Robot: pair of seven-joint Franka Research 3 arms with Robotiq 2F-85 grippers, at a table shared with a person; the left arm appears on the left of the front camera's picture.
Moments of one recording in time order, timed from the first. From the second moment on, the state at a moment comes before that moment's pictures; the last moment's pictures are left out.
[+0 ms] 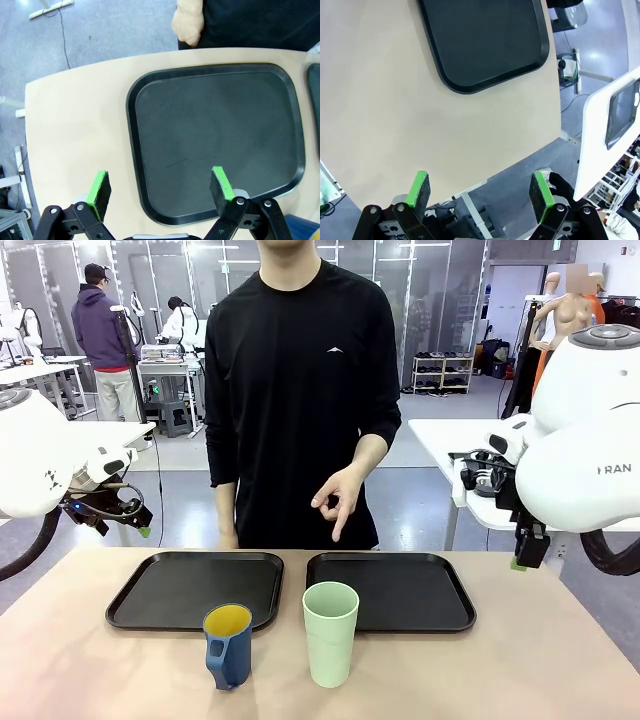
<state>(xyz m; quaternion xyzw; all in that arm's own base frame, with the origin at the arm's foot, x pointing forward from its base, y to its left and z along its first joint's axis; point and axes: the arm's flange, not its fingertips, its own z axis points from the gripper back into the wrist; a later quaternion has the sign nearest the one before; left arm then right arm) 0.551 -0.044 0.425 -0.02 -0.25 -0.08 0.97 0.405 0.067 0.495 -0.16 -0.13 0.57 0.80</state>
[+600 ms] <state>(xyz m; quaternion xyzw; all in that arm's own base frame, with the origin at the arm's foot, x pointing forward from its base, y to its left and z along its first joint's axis) 0.551 -0.044 0.425 -0.02 -0.25 -0.08 0.97 0.408 0.088 0.454 -0.12 -0.09 0.63 0.76</state>
